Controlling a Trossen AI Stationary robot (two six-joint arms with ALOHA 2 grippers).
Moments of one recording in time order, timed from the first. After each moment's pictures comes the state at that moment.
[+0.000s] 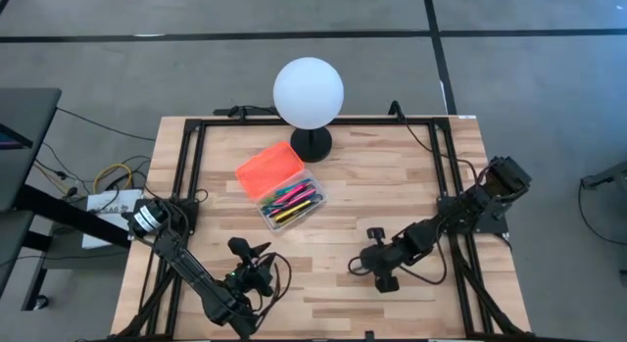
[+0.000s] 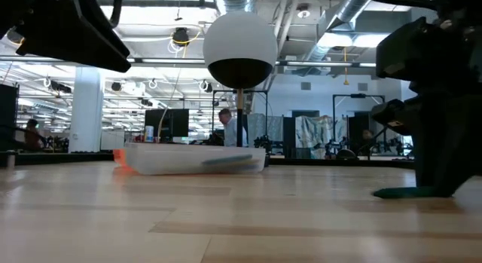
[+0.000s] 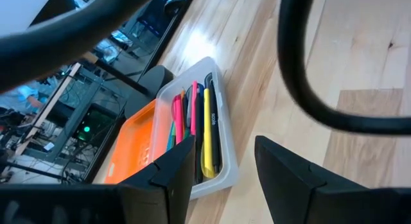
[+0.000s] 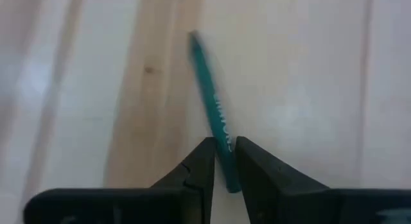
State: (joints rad) left arm -0.84 2.00 1.36 -1.30 -1.13 -1.22; right arm 0.55 1.66 0.75 -0.21 0.10 0.33
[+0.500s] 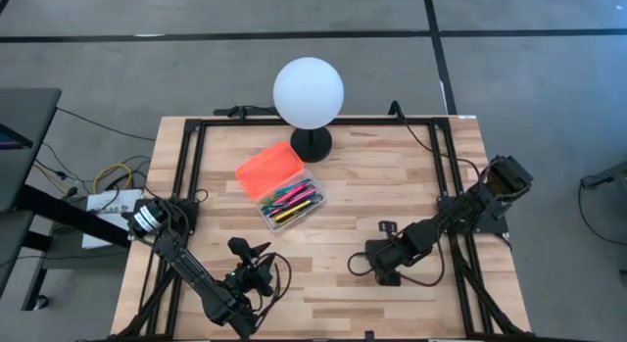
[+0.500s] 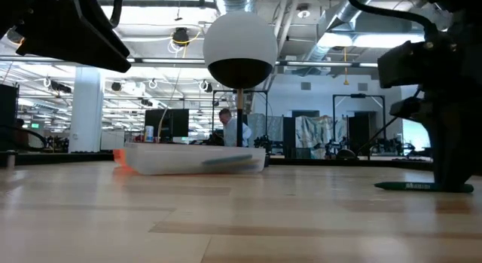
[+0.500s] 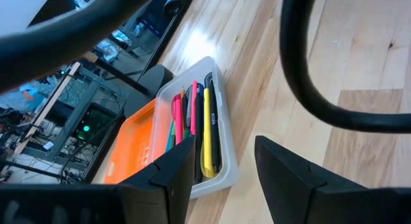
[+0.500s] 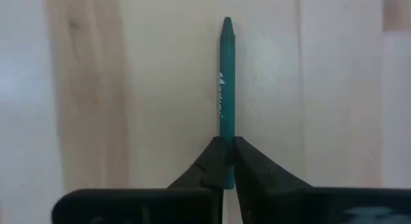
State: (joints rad) left arm -0.84 2.00 1.36 -1.30 -1.13 -1.23; right arm 0.55 1.65 0.81 -0.52 0.13 0.54
